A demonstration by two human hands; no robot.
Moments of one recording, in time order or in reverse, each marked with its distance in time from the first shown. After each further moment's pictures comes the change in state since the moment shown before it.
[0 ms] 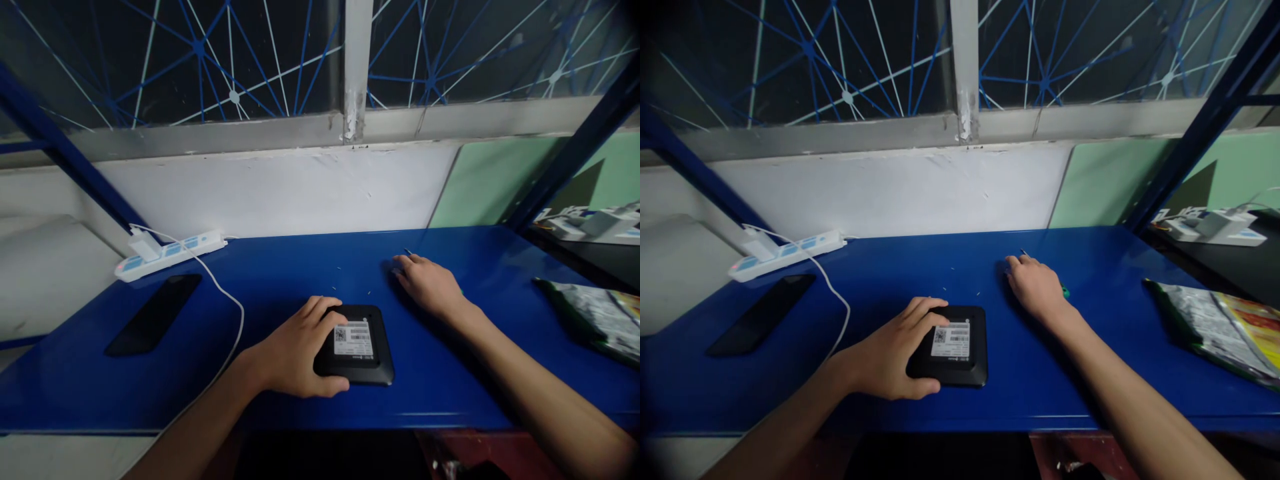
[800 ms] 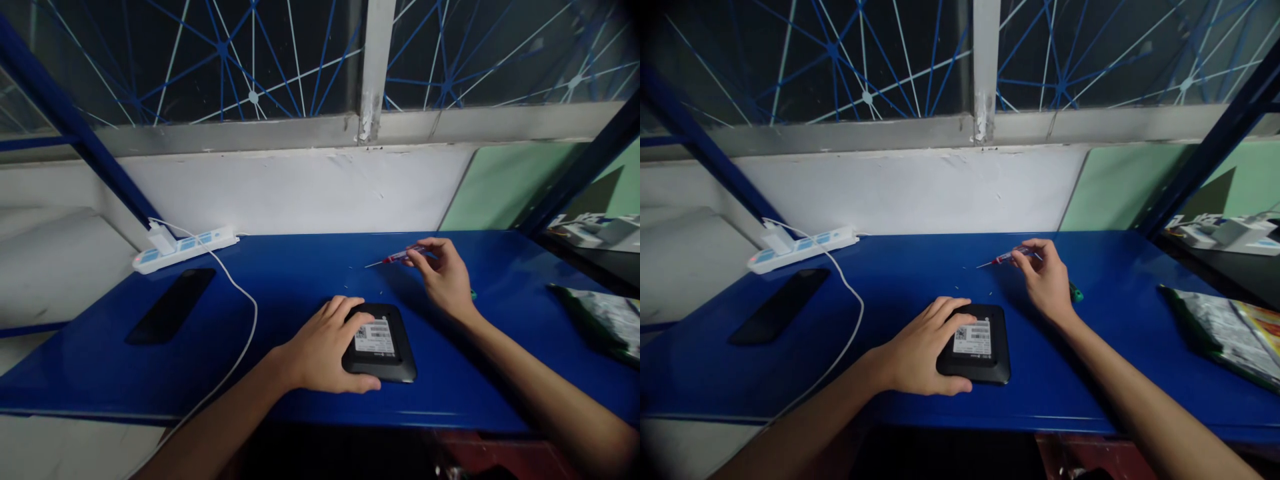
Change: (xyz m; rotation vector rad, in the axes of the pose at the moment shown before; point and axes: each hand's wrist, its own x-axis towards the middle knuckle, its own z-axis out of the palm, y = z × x) left_hand 0.010 0.002 0.020 0.009 0.061 0.020; right_hand 0.008 -0.020 0.002 1.260 0.473 0.247
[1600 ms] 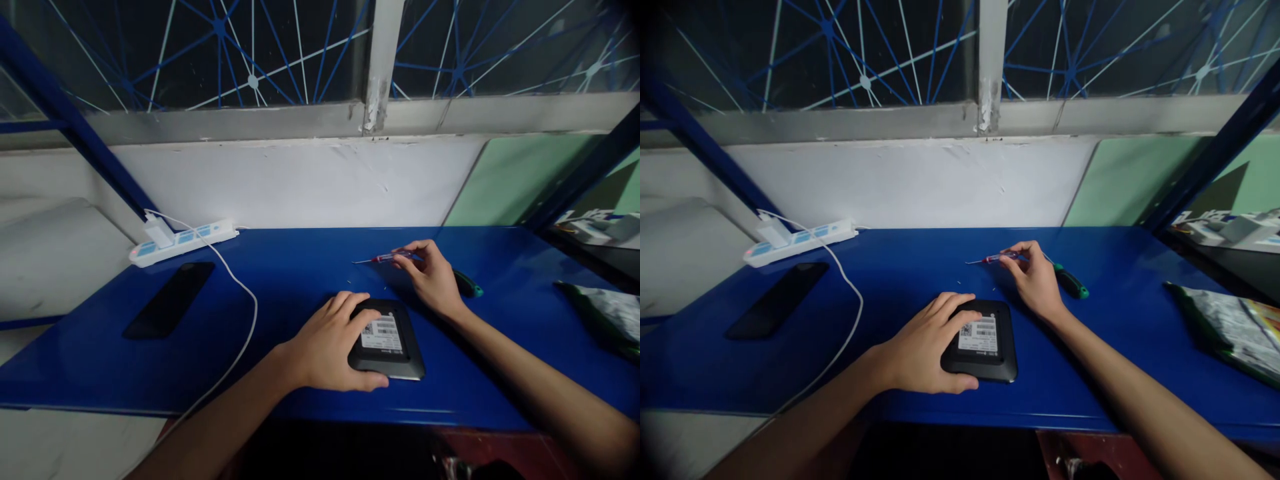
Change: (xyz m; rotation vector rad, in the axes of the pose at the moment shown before) left_hand 0.001 0.003 0.003 0.033 0.039 0.009; right_hand -0.006 0.013 0.015 -0.069 -0.152 -0.003
